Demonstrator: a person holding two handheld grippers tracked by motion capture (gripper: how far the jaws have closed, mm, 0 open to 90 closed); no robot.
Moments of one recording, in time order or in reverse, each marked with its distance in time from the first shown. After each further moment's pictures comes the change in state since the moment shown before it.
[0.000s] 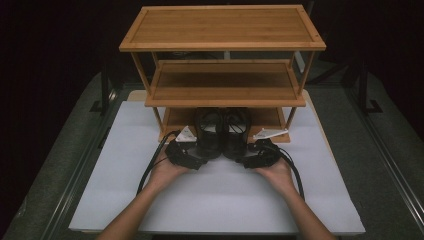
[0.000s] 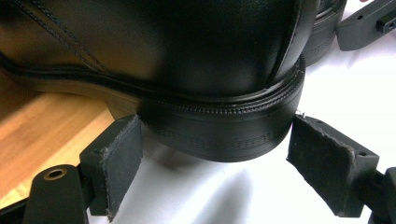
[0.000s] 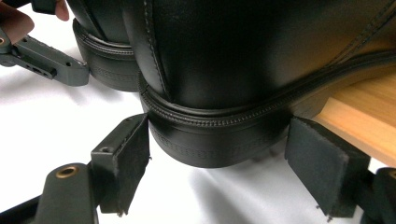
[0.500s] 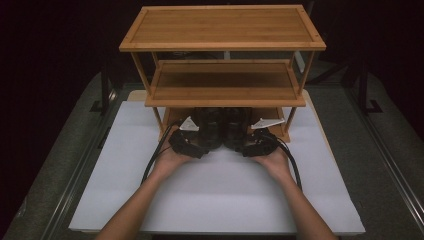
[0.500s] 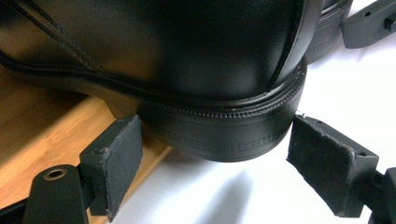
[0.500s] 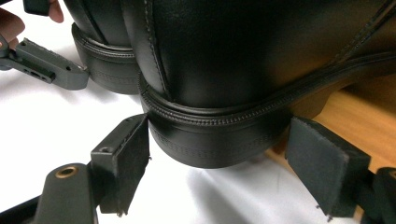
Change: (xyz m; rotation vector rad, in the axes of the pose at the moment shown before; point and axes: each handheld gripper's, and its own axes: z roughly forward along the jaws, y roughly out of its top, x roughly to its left) left arm 0.029 0.013 0.021 0.021 0.014 -0.011; right arm -0.023 0.019 0.017 -0.003 -0.039 -0.012
